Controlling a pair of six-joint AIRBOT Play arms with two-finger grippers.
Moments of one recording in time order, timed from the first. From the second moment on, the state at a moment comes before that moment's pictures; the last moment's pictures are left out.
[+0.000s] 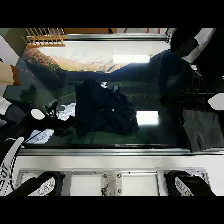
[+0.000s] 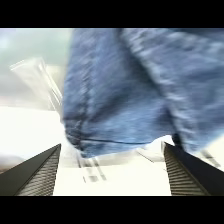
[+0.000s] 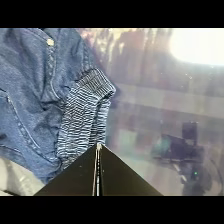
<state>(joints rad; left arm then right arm) 0.06 -1.19 0.63 0.99 -1.04 -1.62 -0.04 -0.95 0.98 -1.05 1.03 1.34</state>
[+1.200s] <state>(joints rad) -0.03 -1.21 0.73 0.87 -0.99 -1.54 0.14 -1.23 0.63 -0.89 0.90 1.57</state>
